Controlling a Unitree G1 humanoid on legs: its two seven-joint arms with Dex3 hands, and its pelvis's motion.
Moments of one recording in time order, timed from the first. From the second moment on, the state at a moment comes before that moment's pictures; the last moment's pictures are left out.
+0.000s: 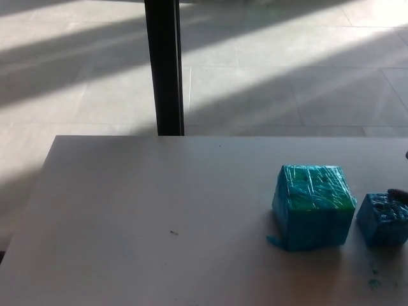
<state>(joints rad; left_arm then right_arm) 0.15 0.72 0.55 0.87 -0.26 0.21 -0.33 -0.84 -0.69 0.40 0.98 -0.18 0.16 0.26</state>
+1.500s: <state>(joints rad) 0.13 0.73 0.54 0.90 -0.26 0.21 -0.33 -0.85 -0.63 0.52 1.01 -0.43 0.02 0.37</state>
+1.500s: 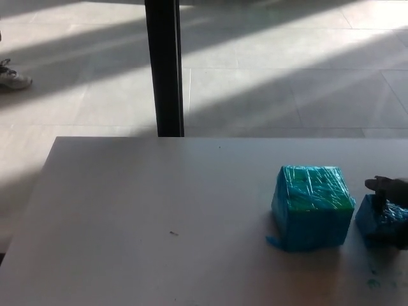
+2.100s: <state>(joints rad) 0.12 0.73 0.54 0.91 -0.26 0.21 -0.33 -0.86 -0.65 0.73 1.01 -0.61 -0.01 0.25</state>
